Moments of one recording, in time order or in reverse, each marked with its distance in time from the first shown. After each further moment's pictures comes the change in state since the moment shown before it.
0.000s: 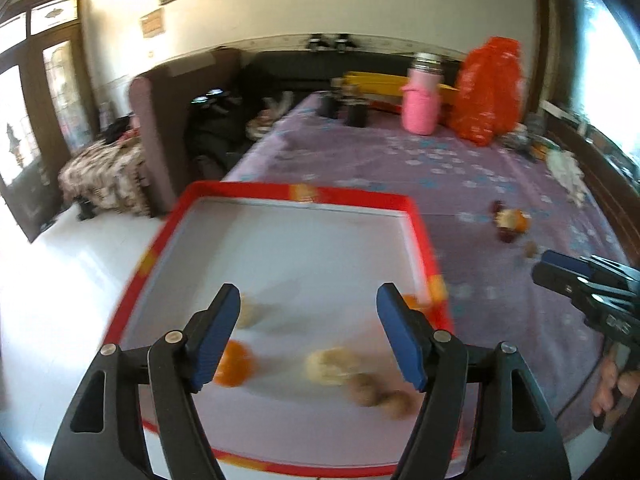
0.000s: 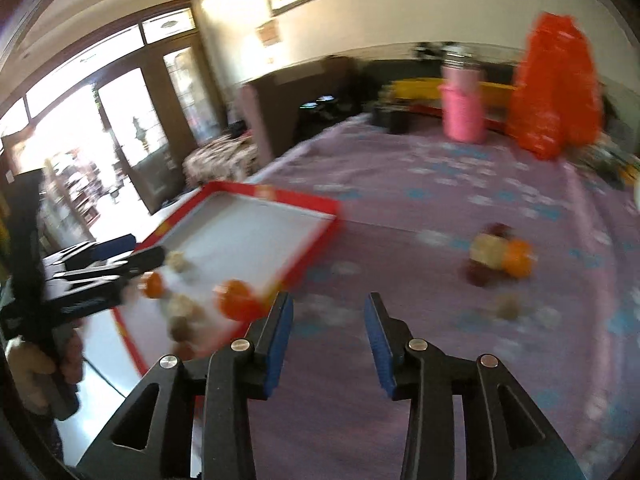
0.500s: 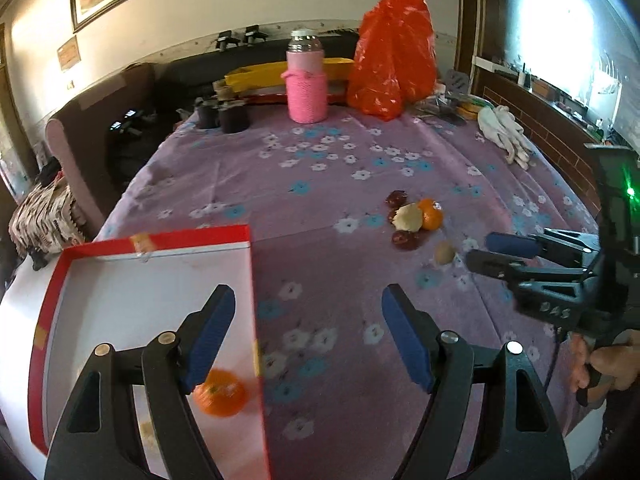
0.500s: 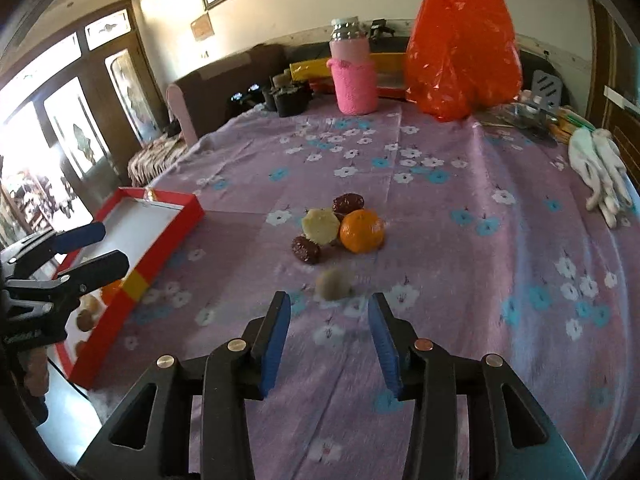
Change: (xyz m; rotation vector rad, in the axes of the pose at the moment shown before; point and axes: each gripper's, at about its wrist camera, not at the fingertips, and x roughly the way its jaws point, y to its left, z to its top) left arm 0.036 -0.119 0.035 0.188 0.048 -0.150; right arm 0.000 -0.103 0.003 0.075 0.072 -0.163
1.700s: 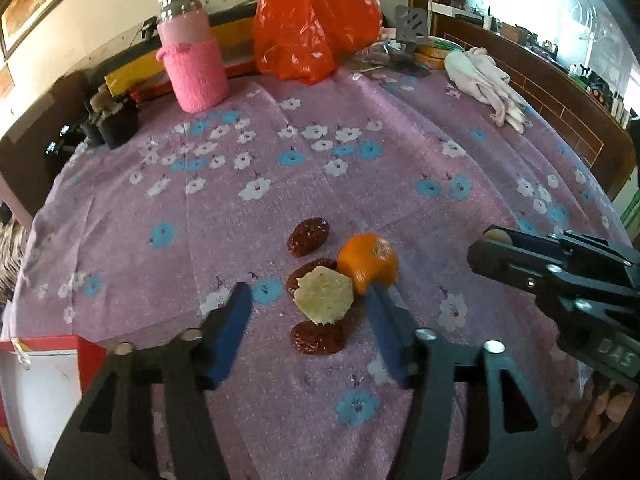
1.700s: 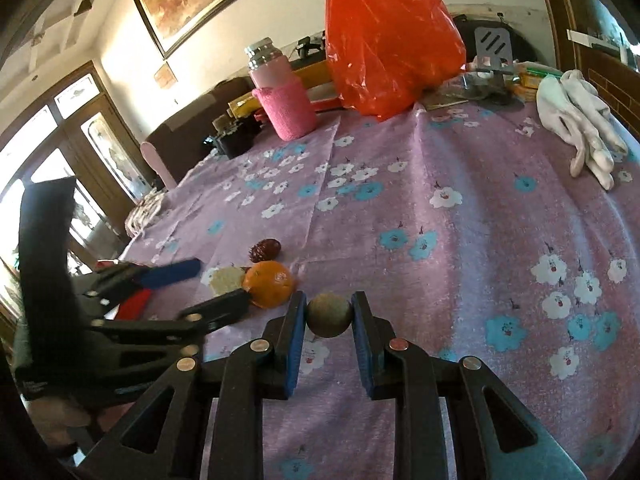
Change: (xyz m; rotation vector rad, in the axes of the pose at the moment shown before) left arm 0.123 -0.089 0.059 0.151 0.133 -0.104; right arm 0.014 -0.086 0.011 0.234 -0.083 0.058
